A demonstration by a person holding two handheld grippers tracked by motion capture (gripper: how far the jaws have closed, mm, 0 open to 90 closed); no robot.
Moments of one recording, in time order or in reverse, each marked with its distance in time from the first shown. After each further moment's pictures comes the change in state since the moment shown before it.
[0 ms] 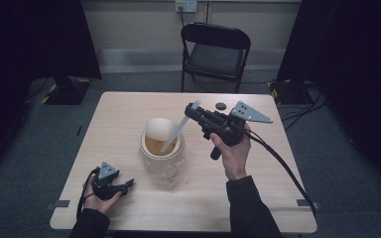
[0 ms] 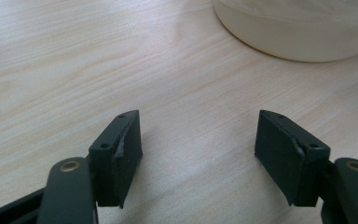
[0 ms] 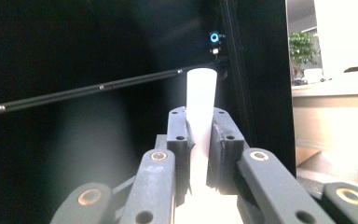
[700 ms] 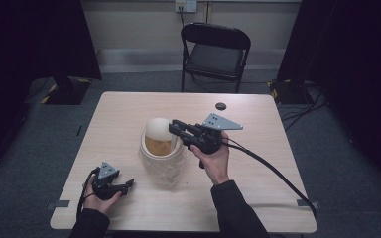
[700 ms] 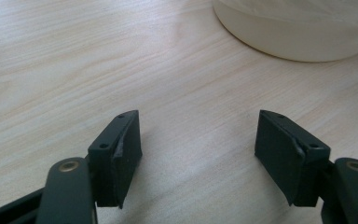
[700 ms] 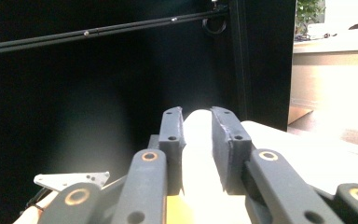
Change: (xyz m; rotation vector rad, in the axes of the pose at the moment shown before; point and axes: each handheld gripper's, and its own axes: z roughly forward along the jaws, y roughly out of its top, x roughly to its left) left arm 0.000 0.000 0.000 0.001 -0.001 0.004; right arm -0.003 -0.058 0.032 0.188 -0.026 -0.035
